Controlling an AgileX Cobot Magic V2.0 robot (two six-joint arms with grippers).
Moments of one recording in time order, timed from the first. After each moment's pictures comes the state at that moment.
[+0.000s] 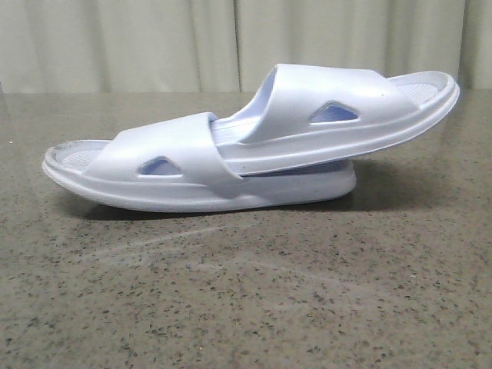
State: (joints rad) left arm -0.16 0.62 -0.47 -1.70 0.30 1.45; right arm 0.10 0.48 -0.47 1.43 0.13 -1.26
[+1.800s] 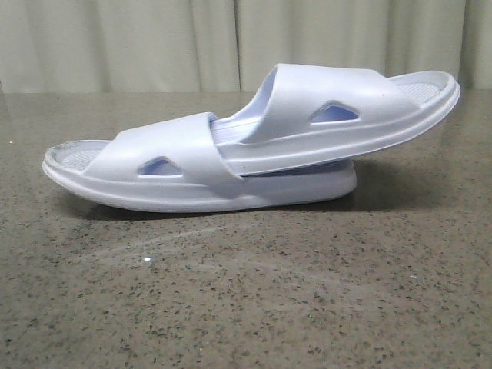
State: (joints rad) left arm -0.16 0.16 -0.18 -1.60 0.01 1.46; right arm 0.10 0.06 -0.19 1.34 0.07 -1.26
